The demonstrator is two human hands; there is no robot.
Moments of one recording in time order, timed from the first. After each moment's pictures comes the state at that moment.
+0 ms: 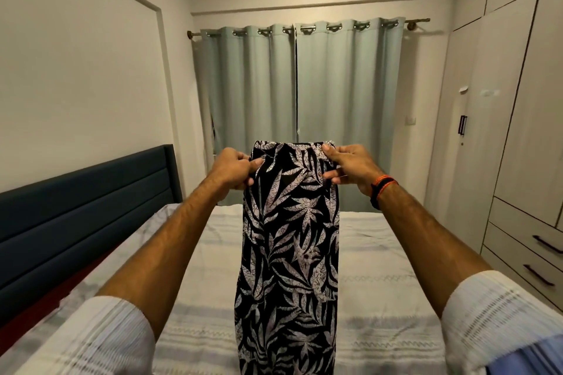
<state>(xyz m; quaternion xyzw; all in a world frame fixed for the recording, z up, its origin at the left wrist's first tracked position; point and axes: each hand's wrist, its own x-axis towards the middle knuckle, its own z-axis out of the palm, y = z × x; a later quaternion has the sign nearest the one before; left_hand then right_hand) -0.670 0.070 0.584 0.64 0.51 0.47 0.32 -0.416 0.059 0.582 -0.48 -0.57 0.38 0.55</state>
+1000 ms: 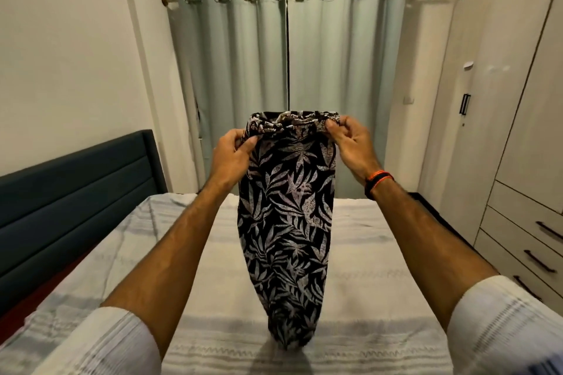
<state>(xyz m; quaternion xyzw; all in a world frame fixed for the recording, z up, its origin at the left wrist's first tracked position) -0.655 0.224 0.570 0.66 0.44 0.57 0.23 -0.422 0.196 0.579 -0.43 -0.60 0.20 0.64</state>
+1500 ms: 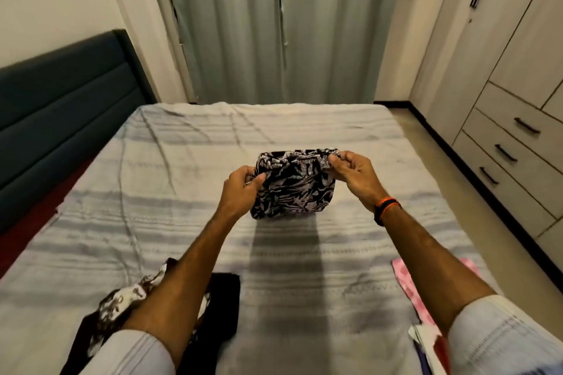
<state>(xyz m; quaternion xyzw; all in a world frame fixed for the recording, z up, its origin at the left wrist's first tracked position) -0.706 0.079 0.320 0.65 0.56 0.40 0.34 -0.450 0.047 0.332 -0.54 -0.53 0.39 0.53</state>
